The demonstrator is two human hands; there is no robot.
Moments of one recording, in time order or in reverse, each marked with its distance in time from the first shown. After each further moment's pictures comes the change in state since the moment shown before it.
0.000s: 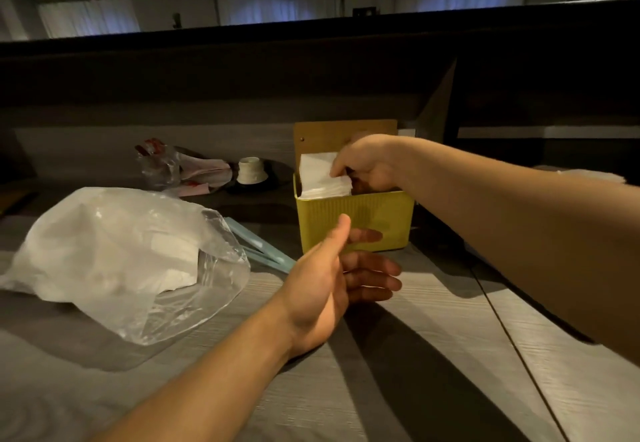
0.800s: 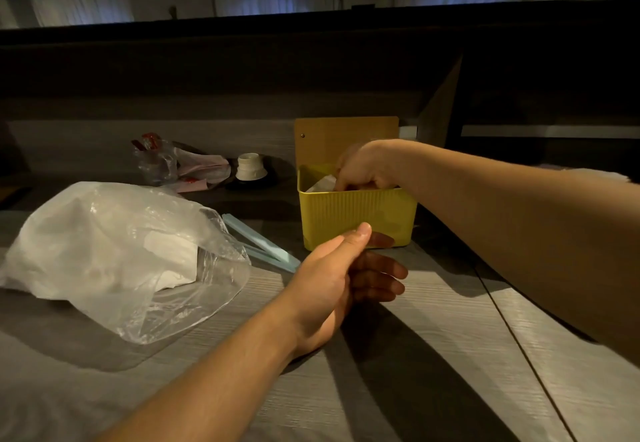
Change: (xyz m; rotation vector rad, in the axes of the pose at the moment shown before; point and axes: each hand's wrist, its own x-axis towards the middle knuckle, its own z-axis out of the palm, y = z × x) left_hand 0.002 -0.003 -0.001 0.032 -0.012 0.014; right_hand 0.020 0.000 0.002 -0.609 -0.103 0.032
